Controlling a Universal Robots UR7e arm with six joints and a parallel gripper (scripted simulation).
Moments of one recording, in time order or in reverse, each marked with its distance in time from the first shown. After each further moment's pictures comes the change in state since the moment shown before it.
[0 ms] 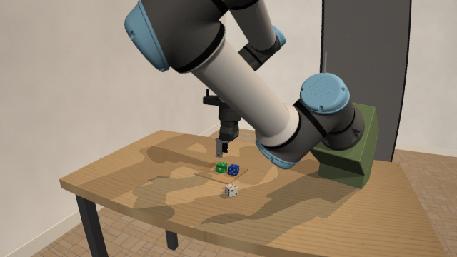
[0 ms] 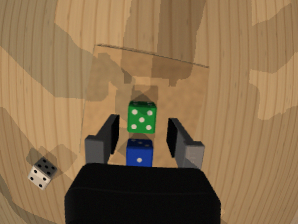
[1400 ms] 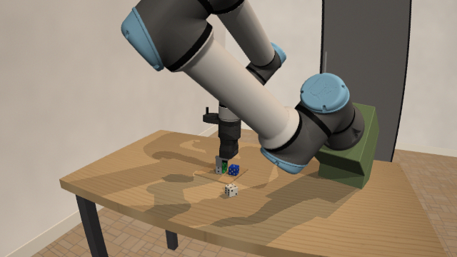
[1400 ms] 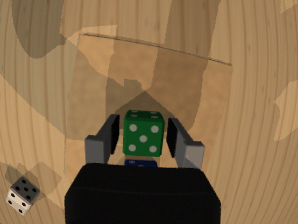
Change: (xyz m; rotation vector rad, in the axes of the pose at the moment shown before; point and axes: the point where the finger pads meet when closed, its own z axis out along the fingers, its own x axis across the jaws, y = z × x) arm -0.001 0.001 0.062 -0.003 -0.004 -0.001
